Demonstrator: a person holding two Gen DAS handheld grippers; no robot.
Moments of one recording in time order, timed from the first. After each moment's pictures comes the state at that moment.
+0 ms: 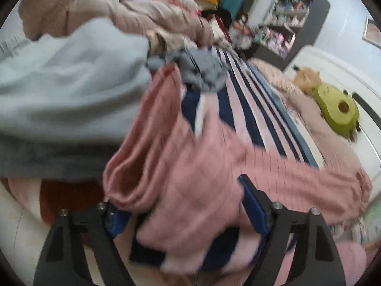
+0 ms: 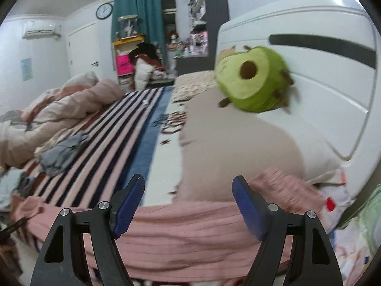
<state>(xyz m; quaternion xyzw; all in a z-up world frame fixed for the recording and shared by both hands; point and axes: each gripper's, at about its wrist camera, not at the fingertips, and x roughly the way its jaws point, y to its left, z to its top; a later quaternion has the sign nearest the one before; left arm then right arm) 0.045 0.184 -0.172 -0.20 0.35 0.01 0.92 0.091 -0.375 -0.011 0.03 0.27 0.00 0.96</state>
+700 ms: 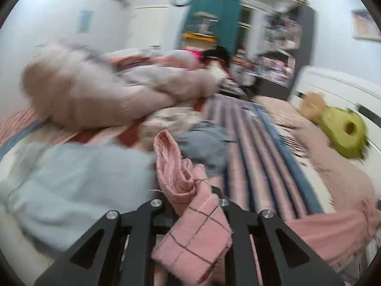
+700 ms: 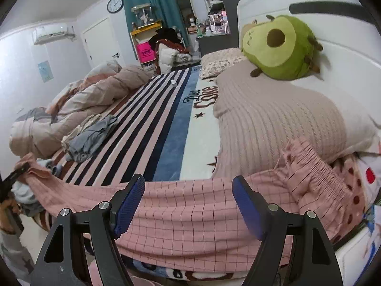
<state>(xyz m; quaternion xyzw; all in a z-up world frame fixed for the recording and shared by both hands) 0.087 0.176 -0.043 -0.11 0.25 0.03 0.96 0.091 -0.363 -0.059 0.09 0.31 0.09 0.94</state>
